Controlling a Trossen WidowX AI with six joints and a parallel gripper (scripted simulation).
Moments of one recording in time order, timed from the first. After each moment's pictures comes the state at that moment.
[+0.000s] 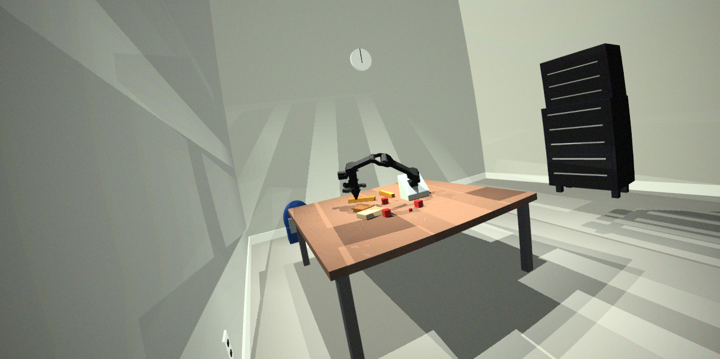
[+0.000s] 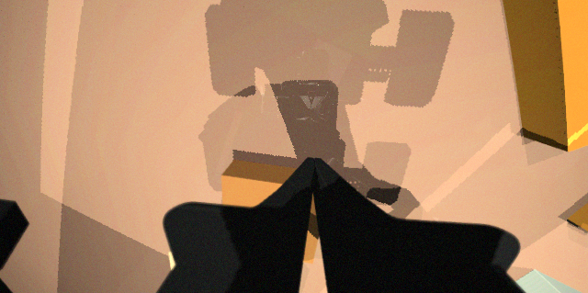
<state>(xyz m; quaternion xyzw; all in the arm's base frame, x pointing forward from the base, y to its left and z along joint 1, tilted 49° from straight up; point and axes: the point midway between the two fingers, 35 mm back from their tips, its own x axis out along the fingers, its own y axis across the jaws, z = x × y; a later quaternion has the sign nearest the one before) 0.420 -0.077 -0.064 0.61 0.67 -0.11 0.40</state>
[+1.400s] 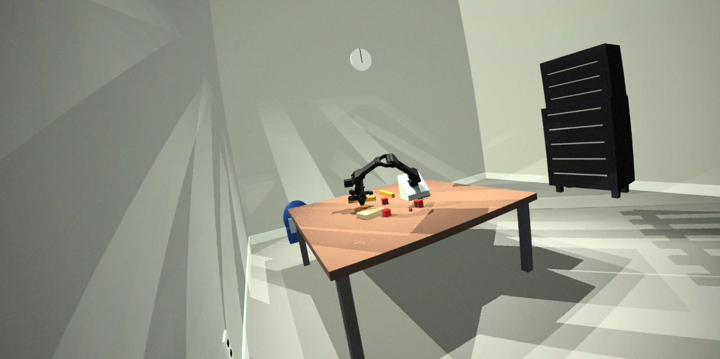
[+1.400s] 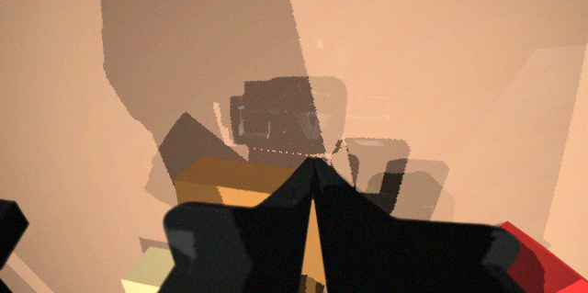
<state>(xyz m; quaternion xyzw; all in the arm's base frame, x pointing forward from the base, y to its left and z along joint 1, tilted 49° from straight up) 0.403 -0.003 -0.064 0.62 0.67 -0.13 0.38</state>
